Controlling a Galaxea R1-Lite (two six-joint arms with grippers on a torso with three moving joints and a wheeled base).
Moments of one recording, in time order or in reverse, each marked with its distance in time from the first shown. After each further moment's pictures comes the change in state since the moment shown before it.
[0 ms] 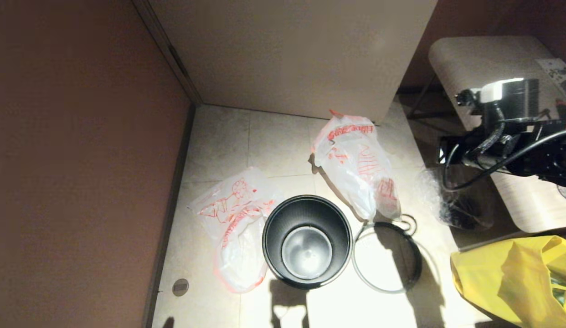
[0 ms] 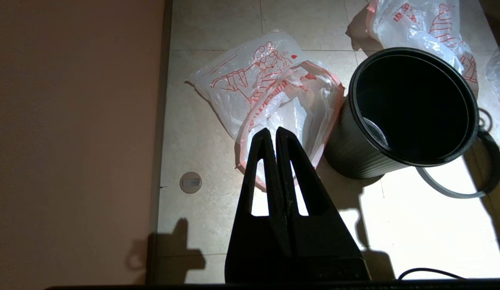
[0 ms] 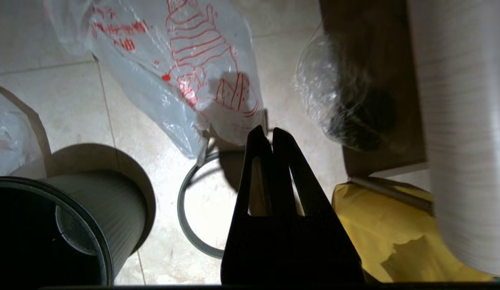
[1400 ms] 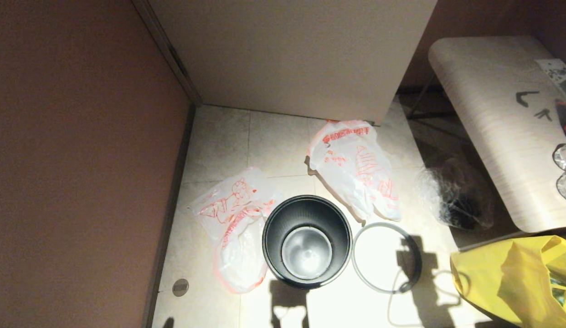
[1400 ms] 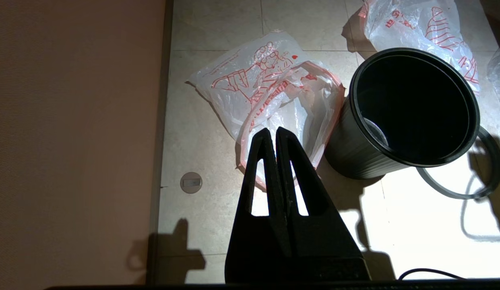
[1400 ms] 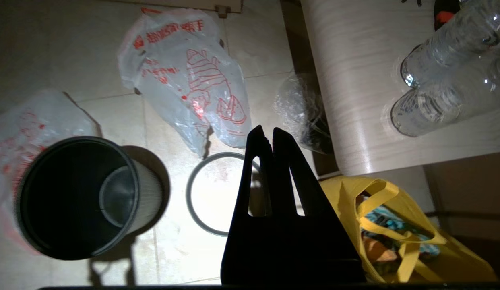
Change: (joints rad) left arm 0.000 0.000 0.000 0.000 0.000 0.000; right arm 0.005 -0.876 0.351 0.263 0.045 -0.043
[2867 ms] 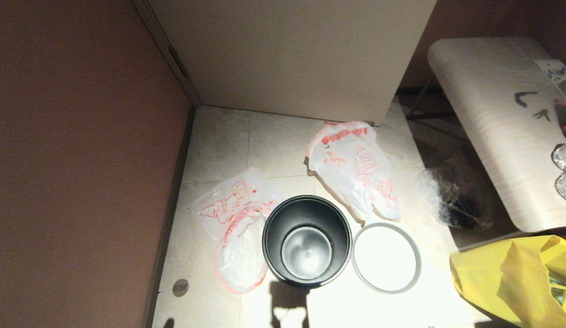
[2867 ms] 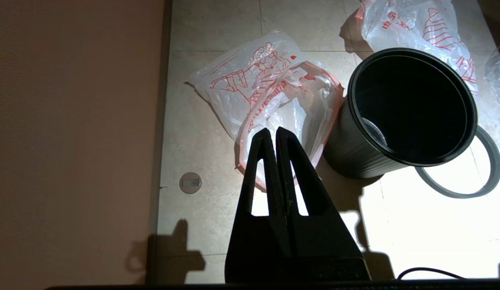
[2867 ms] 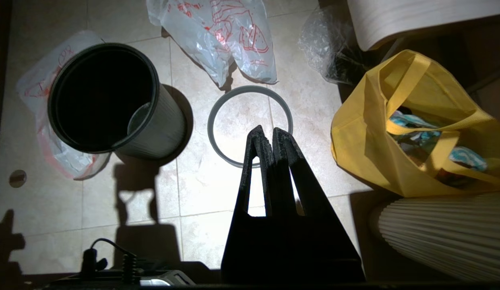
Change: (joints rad) left arm 0.000 0.000 0.000 0.000 0.000 0.000; right arm -0.219 -0.851 0.550 0.280 0.320 0.047
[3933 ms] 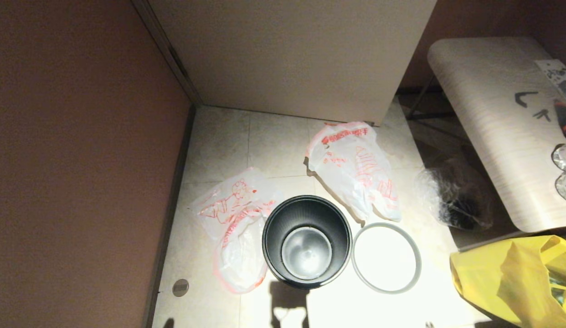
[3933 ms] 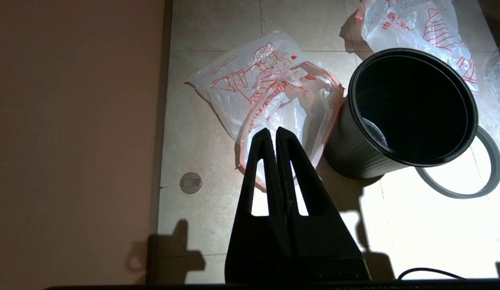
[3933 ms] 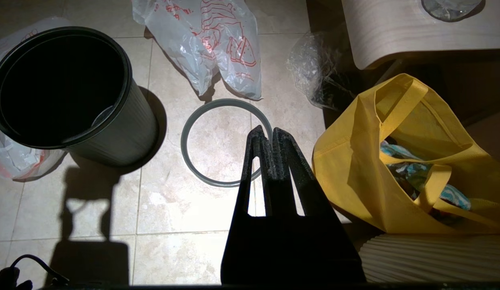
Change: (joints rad) left arm 0.000 0.000 0.000 0.000 0.000 0.000; right arm -0.003 -0.048 0.396 -0.437 -0.003 -0.149
